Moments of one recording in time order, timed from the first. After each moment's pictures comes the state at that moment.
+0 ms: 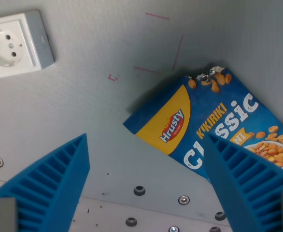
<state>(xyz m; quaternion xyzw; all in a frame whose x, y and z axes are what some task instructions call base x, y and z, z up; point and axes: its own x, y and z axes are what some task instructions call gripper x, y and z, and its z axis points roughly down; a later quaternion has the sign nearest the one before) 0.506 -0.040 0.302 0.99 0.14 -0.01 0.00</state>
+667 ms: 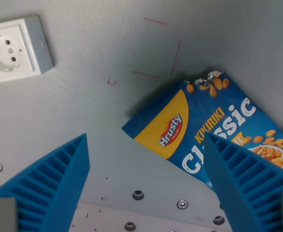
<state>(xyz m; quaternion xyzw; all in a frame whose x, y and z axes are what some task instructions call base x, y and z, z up) 0.509 -0.040 0.303 0.99 0.14 0.00 0.00</state>
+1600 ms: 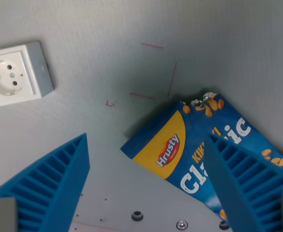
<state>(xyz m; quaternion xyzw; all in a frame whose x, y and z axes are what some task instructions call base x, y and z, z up) 0.520 -0.038 0.304 0.99 0.13 0.03 0.00</state>
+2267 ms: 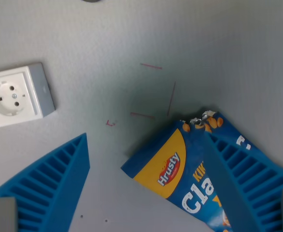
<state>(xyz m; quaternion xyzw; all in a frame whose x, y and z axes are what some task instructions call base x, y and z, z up) 0.523 -0.037 0.303 0.99 0.13 0.07 0.00</state>
